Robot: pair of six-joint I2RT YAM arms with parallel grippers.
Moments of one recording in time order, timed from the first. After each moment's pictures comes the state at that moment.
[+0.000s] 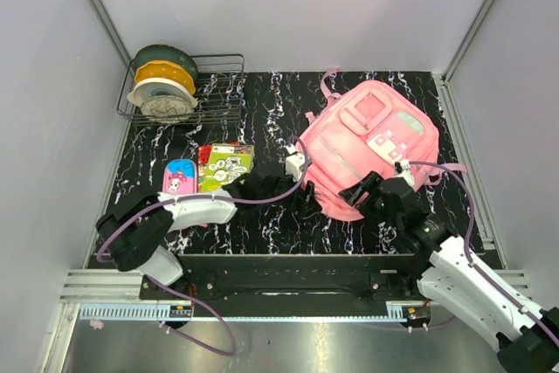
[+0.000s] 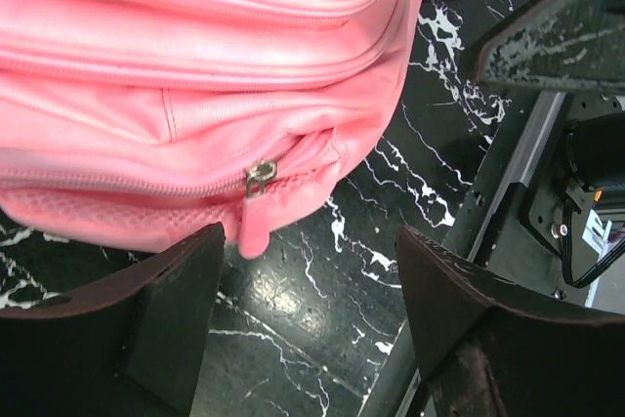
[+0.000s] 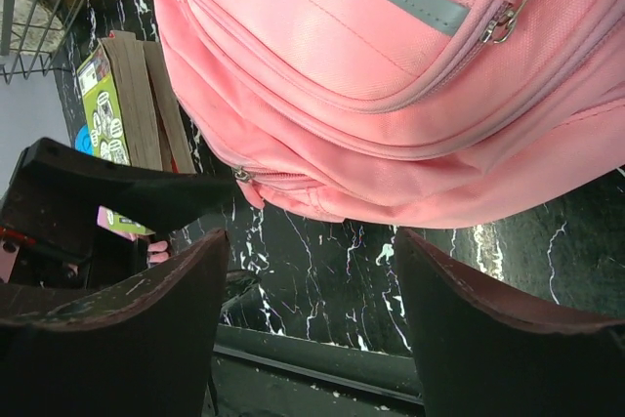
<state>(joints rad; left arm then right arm) -0.90 1.51 0.71 0.32 0.27 -0.37 0.59 0.66 0.47 -0.42 0.12 1.09</state>
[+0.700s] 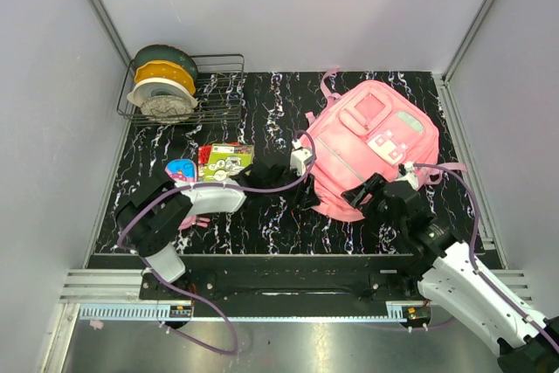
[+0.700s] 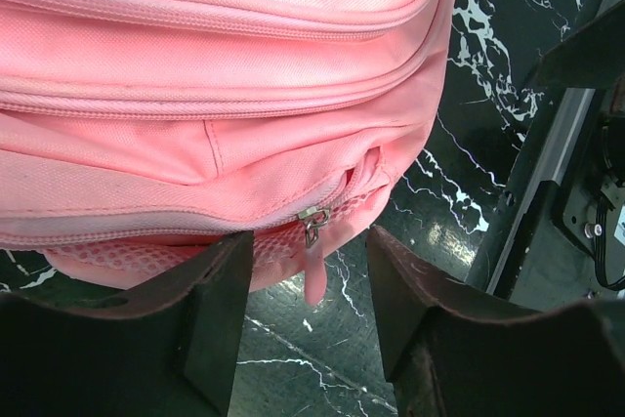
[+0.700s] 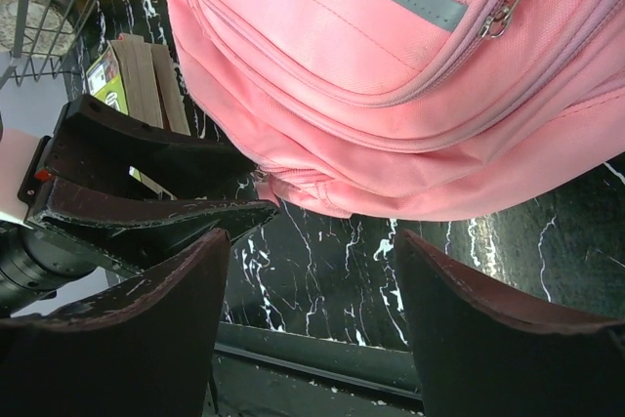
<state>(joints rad) -0.84 1.66 0.82 0.29 0.37 -0.31 0.59 0.58 0.46 -0.46 0.13 1.09</state>
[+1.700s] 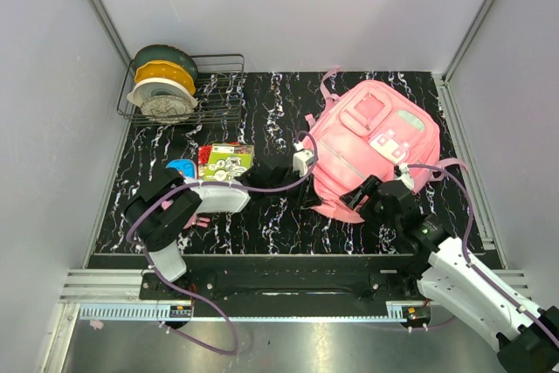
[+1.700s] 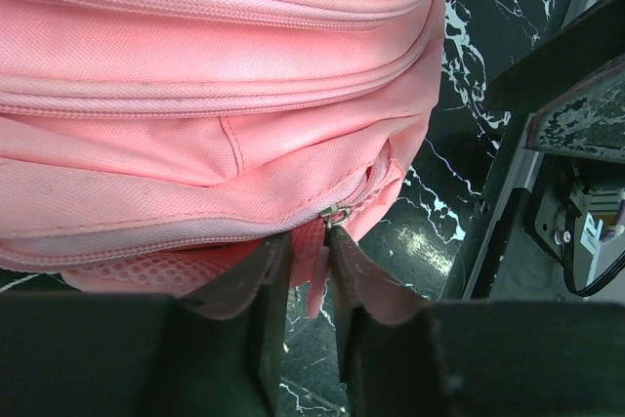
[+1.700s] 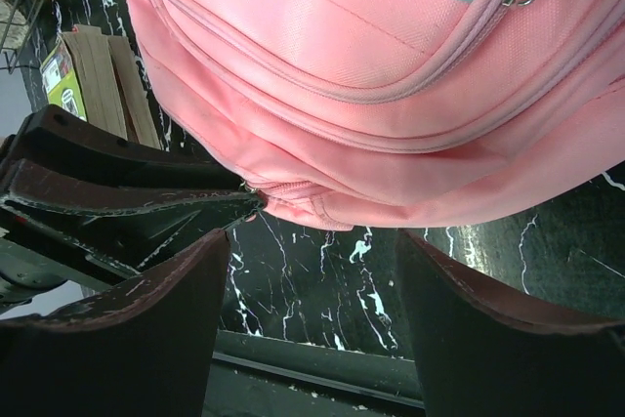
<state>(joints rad) -0.85 1.72 0.82 0.37 0.42 -0.39 0.59 0.65 0.43 -0.43 0.13 1.09</state>
